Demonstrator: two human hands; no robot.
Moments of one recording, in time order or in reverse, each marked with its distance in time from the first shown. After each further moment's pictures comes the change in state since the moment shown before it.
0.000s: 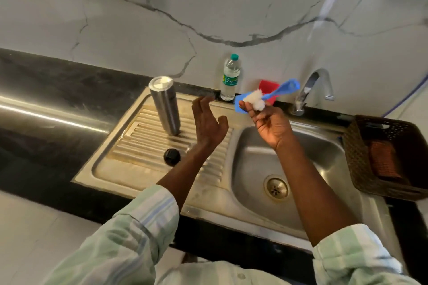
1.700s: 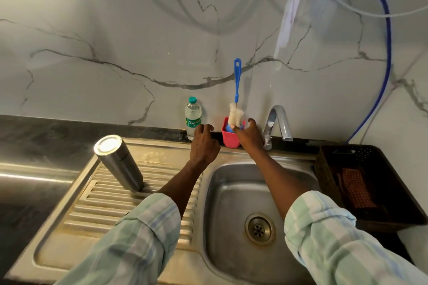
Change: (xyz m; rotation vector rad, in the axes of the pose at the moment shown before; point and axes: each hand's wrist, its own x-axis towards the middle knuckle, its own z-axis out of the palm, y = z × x) left_hand 0.072 0.013 0.130 0.261 -0.477 -0.048; right_hand 0.104 -0.082 -0.040 -1.358 0.506 -0.215
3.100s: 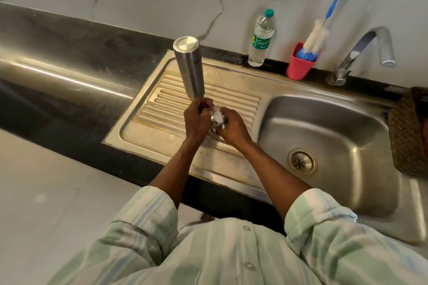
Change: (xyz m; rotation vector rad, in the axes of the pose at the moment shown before) left_hand -0.188 -0.136 -0.103 -0.542 0.352 -0.384; right_hand -0.213 0.046 0.194 -0.113 -0.435 -0.340
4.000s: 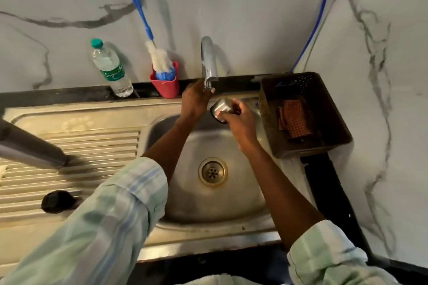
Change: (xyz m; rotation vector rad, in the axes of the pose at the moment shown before) left_hand -0.007 0.103 0.360 0.280 -0.606 0.263; right_hand -0.027 0.150 -0.300 0.585 0.596 0.425
